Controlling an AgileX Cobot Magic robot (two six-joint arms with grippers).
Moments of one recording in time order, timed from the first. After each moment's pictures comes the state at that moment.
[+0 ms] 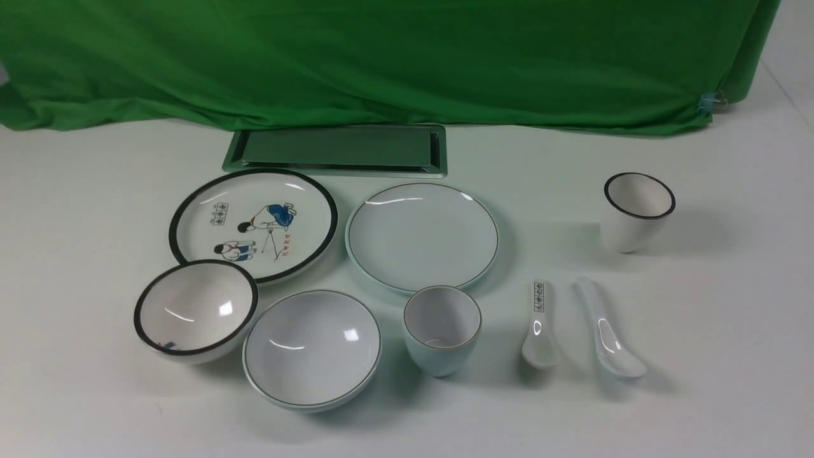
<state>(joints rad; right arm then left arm) 0.12 0.25 -0.30 0.25 0.23 0.08 0.06 0.47 -0.64 -0.20 0.74 0.00</state>
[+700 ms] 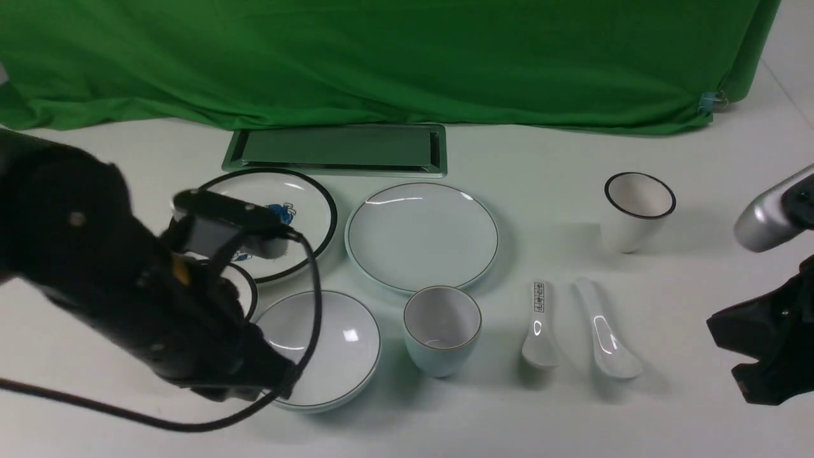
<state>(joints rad) 0.35 0.99 -0.82 0.25 0.74 -0.34 -0.42 1.38 -0.93 -0.17 0.90 0.06</state>
